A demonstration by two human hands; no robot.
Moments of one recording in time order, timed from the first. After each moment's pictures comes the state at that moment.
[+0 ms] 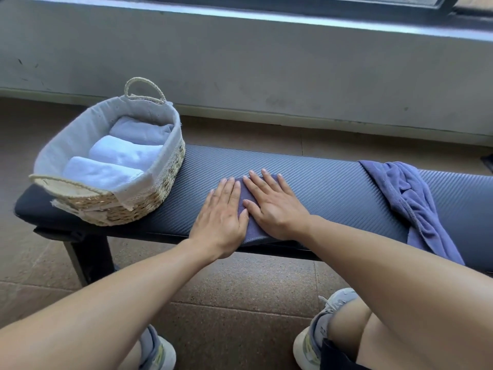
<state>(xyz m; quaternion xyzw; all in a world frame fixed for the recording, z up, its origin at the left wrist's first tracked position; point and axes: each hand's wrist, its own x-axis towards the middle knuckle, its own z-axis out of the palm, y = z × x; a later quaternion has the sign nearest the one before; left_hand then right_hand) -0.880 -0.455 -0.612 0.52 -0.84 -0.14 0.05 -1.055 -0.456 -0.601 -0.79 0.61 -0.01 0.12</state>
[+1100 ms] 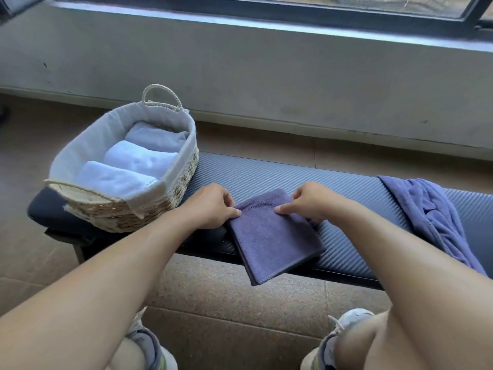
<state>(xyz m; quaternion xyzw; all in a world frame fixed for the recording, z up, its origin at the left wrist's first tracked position) -0.847 -0.516 -0.567 0.61 -0.74 -0.29 0.05 -1.081 -0.486 -0.542 -0.57 0.76 -0.02 0.33</state>
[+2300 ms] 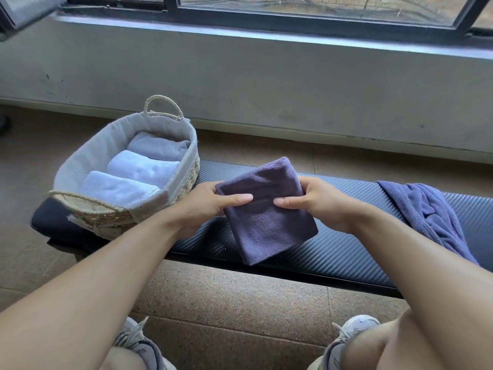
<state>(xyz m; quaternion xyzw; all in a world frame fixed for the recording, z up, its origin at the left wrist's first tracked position) -0.840 -0.505 -0.543 0.45 -0.57 -0.64 0.26 -1.086 -0.471 -0.530 -0.54 0.54 -0.31 0.57</state>
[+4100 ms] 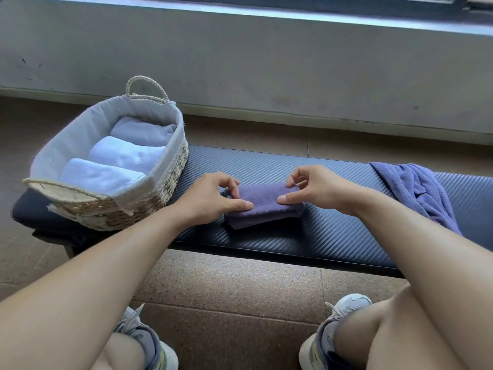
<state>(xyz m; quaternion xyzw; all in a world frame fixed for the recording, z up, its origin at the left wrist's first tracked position) -0.851 -0.511 -0.573 0.51 -0.74 -0.40 0.19 -1.111 -0.473 -0.543 -0.58 0.68 -0.18 0.40</state>
